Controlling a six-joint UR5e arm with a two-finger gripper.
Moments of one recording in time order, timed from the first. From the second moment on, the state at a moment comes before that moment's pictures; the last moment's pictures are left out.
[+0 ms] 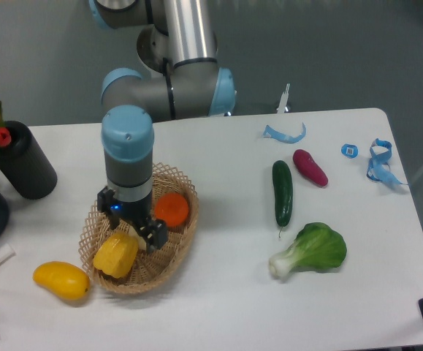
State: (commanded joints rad) arm 2.12 -1.95 -1.75 -0.84 1.45 0.74
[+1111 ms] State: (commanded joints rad) arm 2.09 -2.00 -1.76 -0.81 1.48 0.61
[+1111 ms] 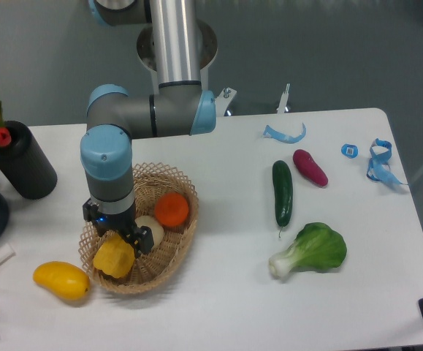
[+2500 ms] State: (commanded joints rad) arm 2.09 -2.02 -1.73 -0.80 1.49 0.62
